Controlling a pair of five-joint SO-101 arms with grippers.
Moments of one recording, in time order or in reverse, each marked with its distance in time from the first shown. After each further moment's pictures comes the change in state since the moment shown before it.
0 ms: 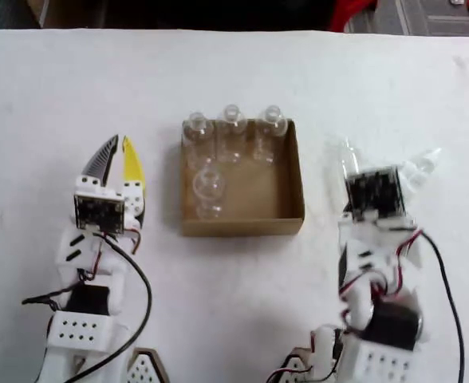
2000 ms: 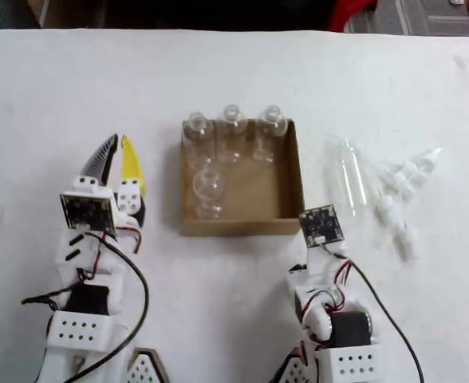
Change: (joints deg) left arm 0.0 0.0 -0.6 0.0 6.2; right arm -18.2 -31.1 42.2 13.8 -16.8
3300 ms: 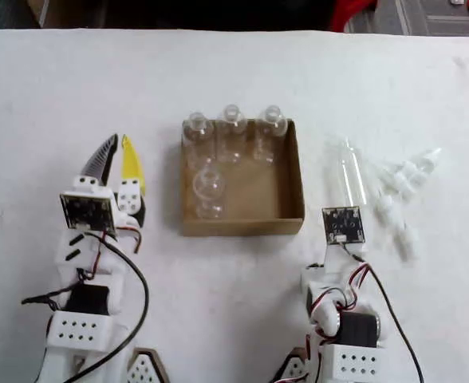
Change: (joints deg) left arm 0.0 0.0 0.0 0.0 0.0; right arm 9.9 0.0 0.0 0.0 0.0
